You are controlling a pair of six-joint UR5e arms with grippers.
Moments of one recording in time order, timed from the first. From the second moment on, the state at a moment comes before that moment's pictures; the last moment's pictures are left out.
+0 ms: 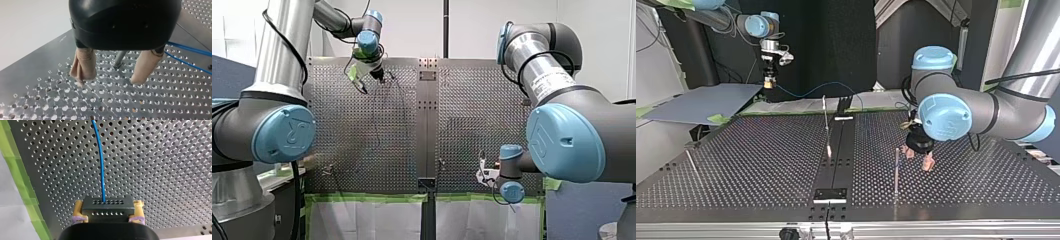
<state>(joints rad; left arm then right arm) -0.23 -1.76 -1.38 -3.45 -1.83 -2.39 1.87 -0.66 1.97 -1.33 1.62 1.69</state>
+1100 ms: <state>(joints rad) -0.17 -1.76 -1.25 -3.45 -1.95 -2.39 1.87 -0.66 1.97 -1.34 1.61 1.69</state>
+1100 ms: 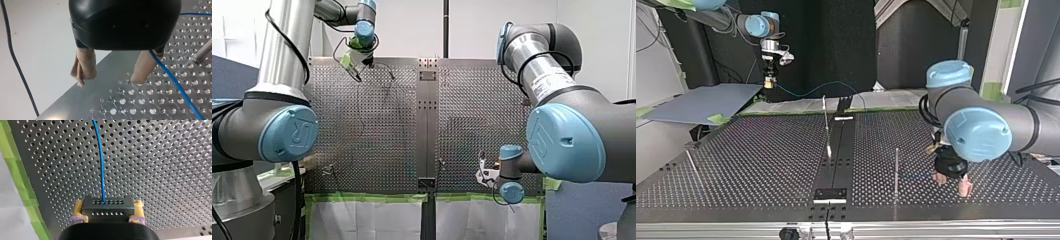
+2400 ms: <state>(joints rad) -0.19 -1.89 -1.20 -3.48 -1.79 -2.54 1.87 -0.65 1.97 -1.34 1.61 1.69</state>
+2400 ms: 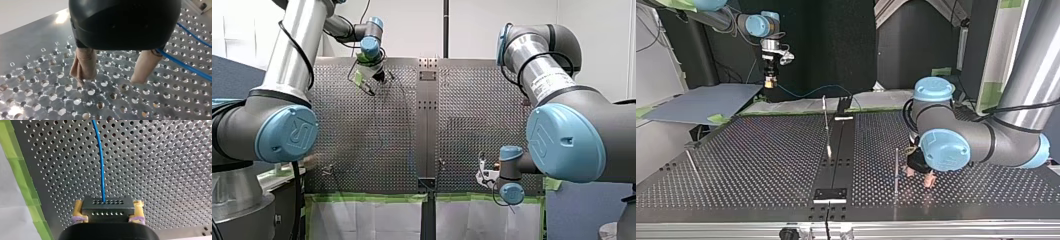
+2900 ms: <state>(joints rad) -0.21 -1.89 -1.20 -3.53 -1.74 -2.53 1.87 -0.65 1.97 -1.34 1.61 1.69</state>
